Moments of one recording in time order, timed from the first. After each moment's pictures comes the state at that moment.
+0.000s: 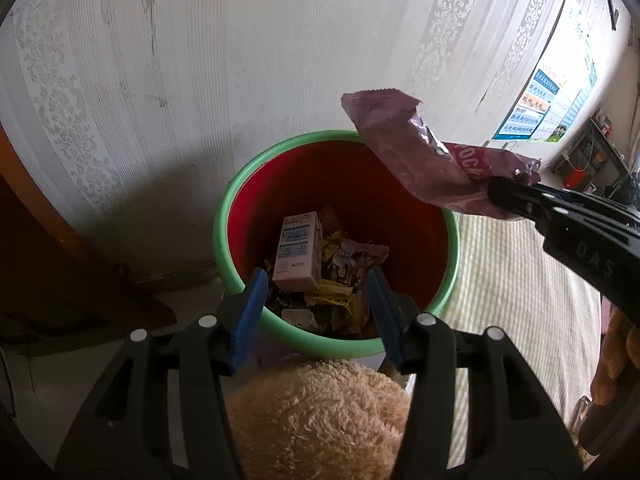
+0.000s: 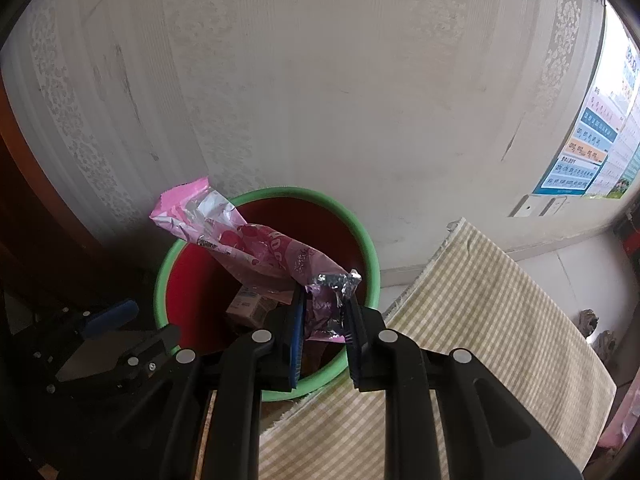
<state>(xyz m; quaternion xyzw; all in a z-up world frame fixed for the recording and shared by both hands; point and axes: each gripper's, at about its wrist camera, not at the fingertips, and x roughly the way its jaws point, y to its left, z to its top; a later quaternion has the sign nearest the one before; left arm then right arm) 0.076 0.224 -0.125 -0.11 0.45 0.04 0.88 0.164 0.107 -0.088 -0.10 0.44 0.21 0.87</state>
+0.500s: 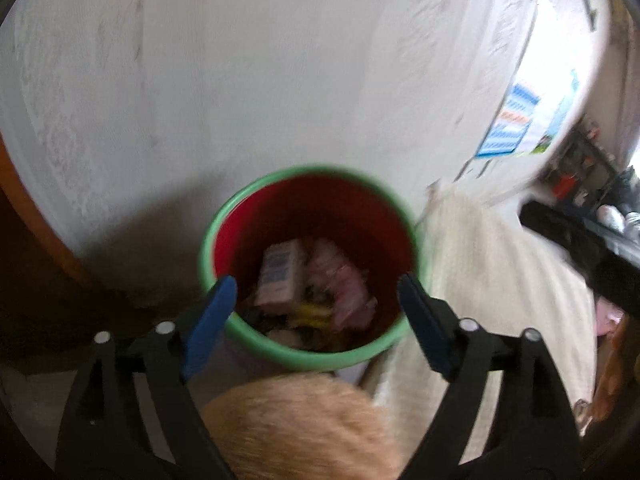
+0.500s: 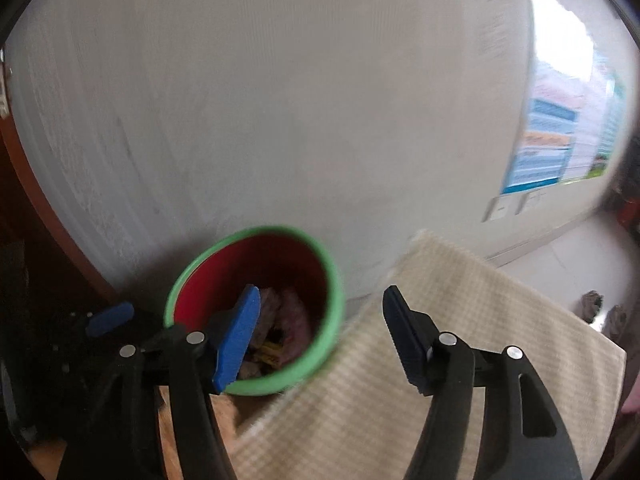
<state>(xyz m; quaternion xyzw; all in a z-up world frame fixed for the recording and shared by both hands) 0.062 0.190 -0.087 -0.10 0.39 0.02 0.92 0.117 0.025 -0.048 -0.02 0.36 0.18 0.92</state>
